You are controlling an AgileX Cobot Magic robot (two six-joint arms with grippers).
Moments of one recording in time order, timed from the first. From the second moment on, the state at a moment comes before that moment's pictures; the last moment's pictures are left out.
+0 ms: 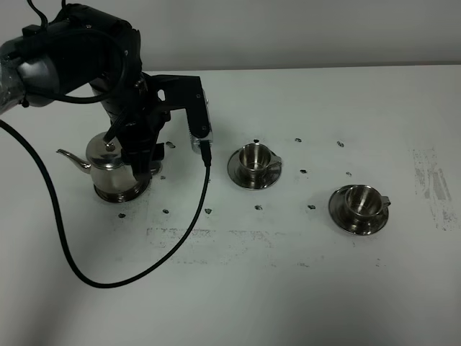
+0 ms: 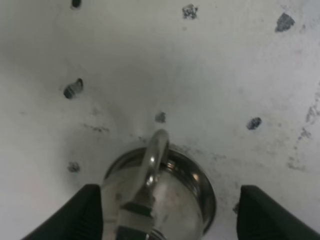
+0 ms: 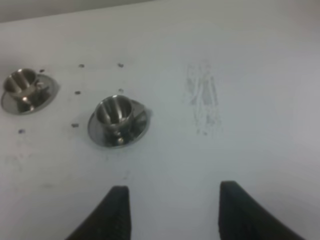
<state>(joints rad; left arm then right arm) -0.44 1.99 -1.57 0.09 0.93 0.95 -0.05 -0.01 -0.52 0.12 1.12 0.00</state>
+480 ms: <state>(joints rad) -0.42 1.99 -1.57 0.09 0.94 0.94 -0.06 -0.01 -0.52 0.15 1.11 0.00</state>
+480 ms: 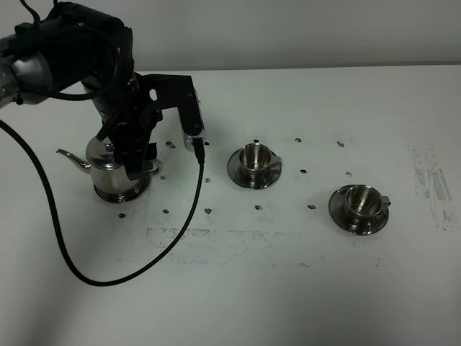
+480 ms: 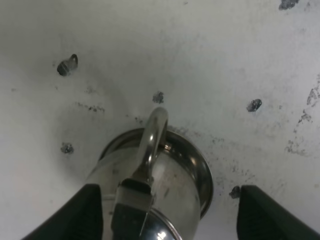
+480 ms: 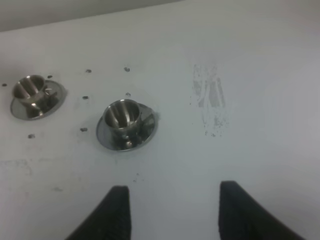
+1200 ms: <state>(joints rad) -0.39 1.86 -1.41 0.09 0.80 0.89 -0.06 -0.01 -0.52 0.15 1.11 0.00</state>
